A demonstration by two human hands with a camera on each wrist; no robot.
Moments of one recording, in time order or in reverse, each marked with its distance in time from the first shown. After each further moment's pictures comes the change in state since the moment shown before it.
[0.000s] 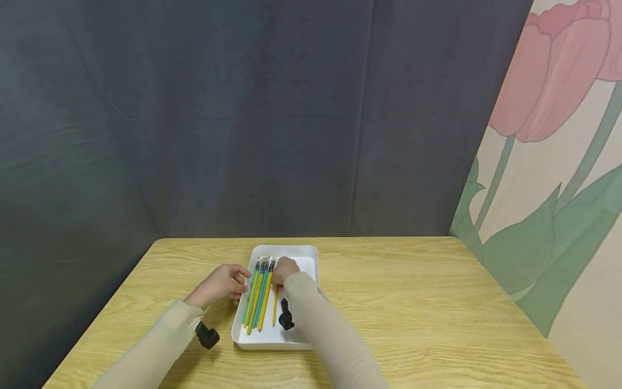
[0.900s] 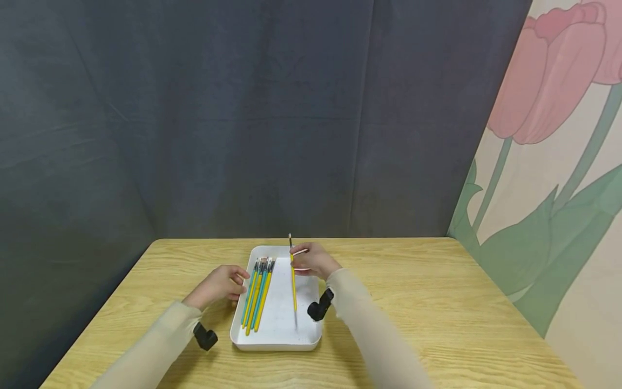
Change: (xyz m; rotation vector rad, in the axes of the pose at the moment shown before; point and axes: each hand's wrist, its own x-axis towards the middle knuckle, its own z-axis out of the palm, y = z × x) left_hand 0.000 -0.003 0.001 -0.012 0.017 0.002; right_hand -0.031 0.028 -0.081 0.632 -0.135 -0.026
